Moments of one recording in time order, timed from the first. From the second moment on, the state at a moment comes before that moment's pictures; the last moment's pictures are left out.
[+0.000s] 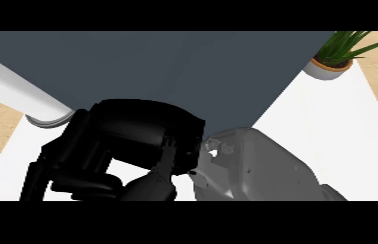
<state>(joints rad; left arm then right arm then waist) 0.86 0.97 0.19 -1.84 1.04 -0.39 -0.75 -0.95 0.00 0.51 -1.65 -0.93 0.01 0.67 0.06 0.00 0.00</state>
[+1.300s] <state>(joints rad) 0.88 0.79 0.33 -1.85 0.99 -0.50 -0.60 -0.95 -0.05 0.30 -1.21 -0.76 0.39 0.39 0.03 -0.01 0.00</state>
